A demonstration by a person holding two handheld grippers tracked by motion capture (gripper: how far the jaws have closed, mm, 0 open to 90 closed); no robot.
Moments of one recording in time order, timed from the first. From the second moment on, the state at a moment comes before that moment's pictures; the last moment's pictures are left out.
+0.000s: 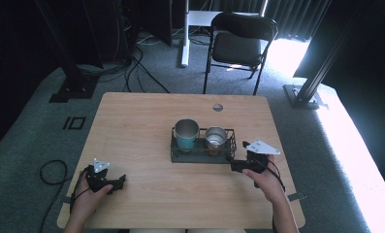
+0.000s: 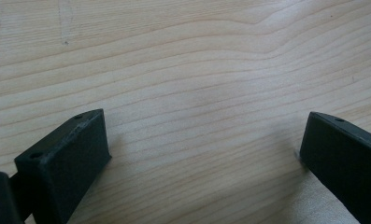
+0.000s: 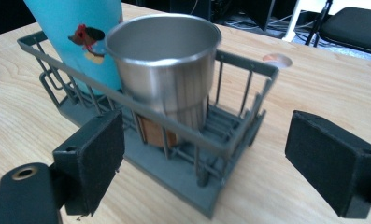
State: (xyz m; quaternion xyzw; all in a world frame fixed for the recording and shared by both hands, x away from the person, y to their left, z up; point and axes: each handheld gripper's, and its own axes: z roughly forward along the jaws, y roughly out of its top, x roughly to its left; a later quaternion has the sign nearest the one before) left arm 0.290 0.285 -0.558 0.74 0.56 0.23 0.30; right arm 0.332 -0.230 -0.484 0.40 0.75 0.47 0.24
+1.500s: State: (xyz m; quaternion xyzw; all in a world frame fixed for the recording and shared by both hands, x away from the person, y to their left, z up) left arm 0.290 0.285 -0.558 0.74 0.56 0.23 0.30; right arm 0.280 -0.309 -0.545 0.49 0.75 0.39 0.23
